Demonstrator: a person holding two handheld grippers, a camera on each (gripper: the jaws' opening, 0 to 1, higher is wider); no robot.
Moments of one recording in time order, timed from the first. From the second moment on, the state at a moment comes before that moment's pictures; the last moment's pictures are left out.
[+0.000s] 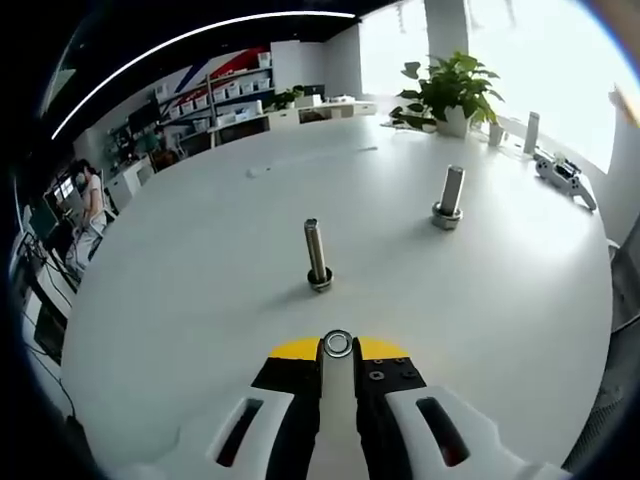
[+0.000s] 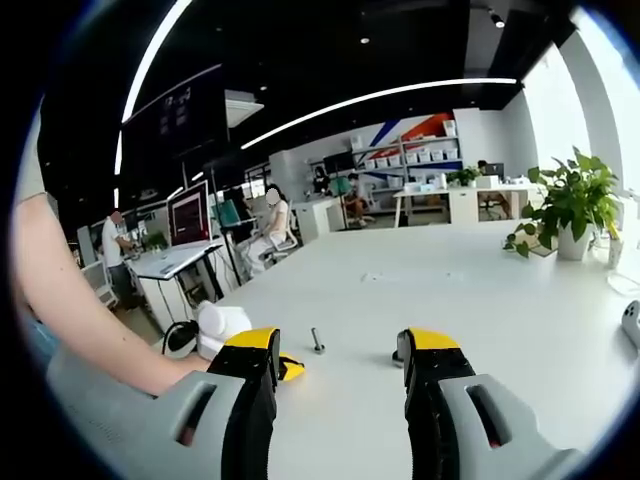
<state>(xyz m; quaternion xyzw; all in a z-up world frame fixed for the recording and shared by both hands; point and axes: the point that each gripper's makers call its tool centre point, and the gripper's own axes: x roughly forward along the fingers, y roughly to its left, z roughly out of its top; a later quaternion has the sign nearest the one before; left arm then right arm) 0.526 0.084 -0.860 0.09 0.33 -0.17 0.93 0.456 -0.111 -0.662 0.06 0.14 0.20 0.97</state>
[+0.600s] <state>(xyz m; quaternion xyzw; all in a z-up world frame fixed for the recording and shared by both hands) 0.529 0.092 -0.838 0.08 0.32 -0.18 0.93 0.456 -0.109 -0.662 0.05 0.14 0.20 0.97</state>
